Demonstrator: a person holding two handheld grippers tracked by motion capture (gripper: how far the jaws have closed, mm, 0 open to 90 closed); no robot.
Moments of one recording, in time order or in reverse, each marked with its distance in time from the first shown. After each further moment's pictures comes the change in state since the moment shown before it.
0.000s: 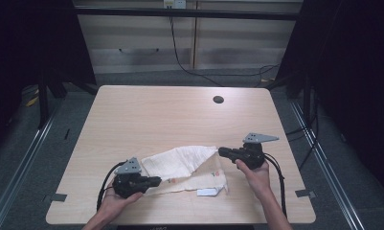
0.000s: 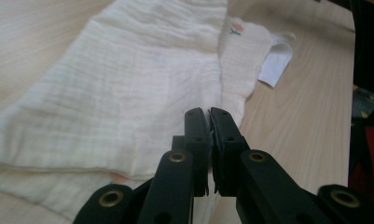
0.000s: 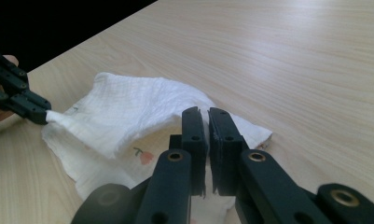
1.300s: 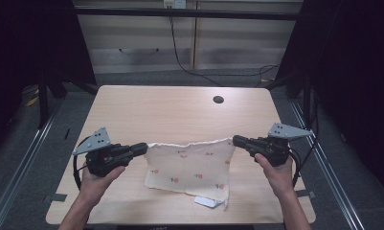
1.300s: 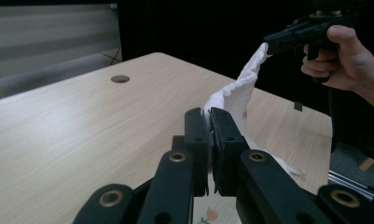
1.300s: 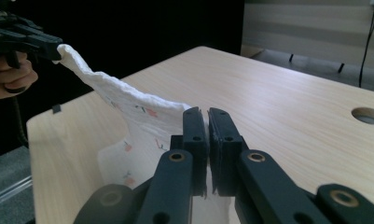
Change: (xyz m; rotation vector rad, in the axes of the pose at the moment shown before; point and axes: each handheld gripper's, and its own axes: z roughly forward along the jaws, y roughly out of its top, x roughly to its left) left arm -0.016 0.083 -0.087 -0.318 0.069 0.092; right arm 0.033 0.053 -0.076 -0.157 0.009 -0.122
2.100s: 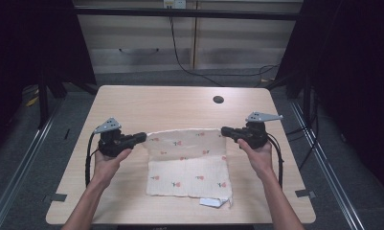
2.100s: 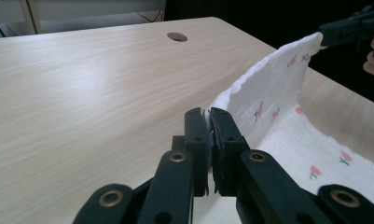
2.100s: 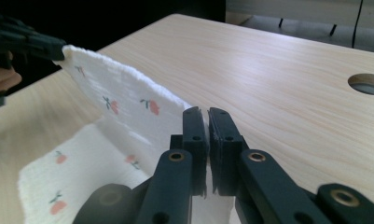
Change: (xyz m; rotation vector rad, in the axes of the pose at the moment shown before) left arm 0.084 -0.044 0.055 0.114 0.147 -0.196; right arm -0.051 -0.014 0.074 0.129 -0.059 0.064
